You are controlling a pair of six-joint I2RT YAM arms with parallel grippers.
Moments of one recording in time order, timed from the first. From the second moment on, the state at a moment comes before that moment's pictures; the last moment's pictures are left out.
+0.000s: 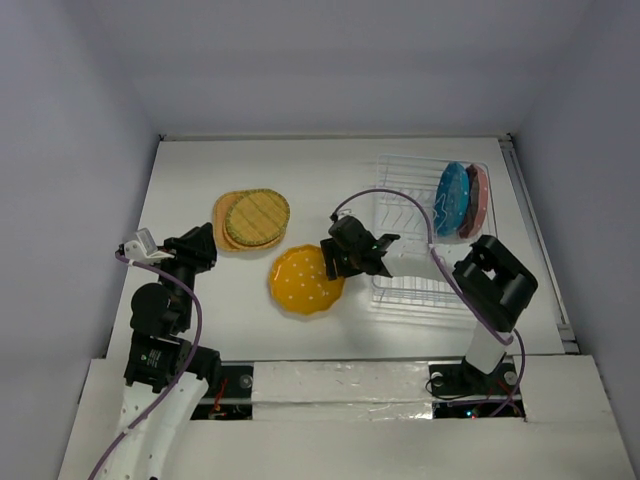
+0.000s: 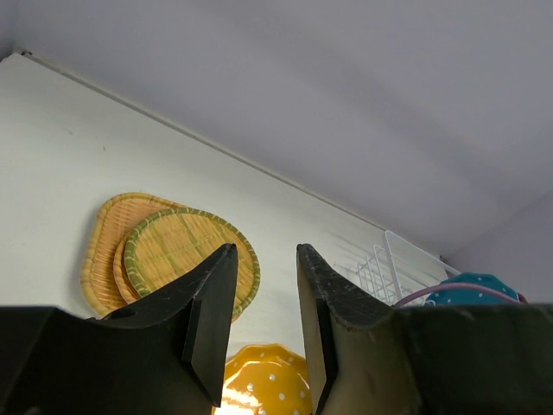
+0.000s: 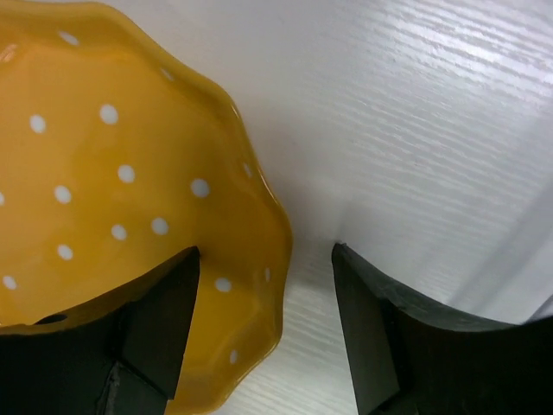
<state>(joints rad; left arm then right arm) -0.24 0.26 0.52 -0.14 -0.25 -0.56 0.83 1.79 1.05 -0.20 0.15 0.50</state>
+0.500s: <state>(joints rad) -0.24 0.26 0.52 -0.14 -0.25 -0.56 0.84 1.45 1.10 -0.32 0.32 0.49</state>
